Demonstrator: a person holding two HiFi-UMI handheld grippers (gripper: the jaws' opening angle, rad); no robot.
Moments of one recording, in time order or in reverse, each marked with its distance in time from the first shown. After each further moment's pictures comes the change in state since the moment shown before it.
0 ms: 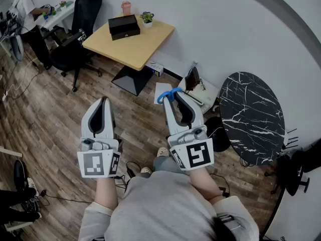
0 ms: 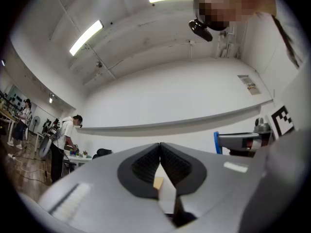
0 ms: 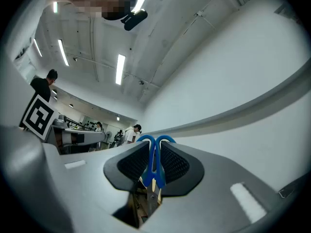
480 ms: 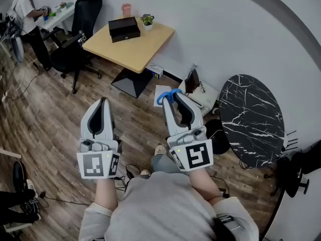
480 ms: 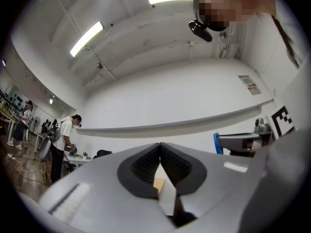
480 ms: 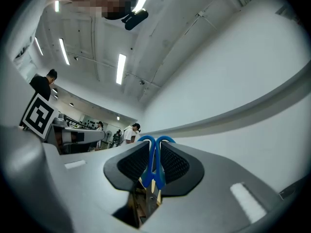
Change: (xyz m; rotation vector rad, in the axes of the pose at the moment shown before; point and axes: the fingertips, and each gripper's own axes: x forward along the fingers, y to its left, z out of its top) left arm 0.006 0.006 0.002 0.000 -0.013 0.004; right arm 0.009 0.000 -0.001 -0.012 0.004 0.001
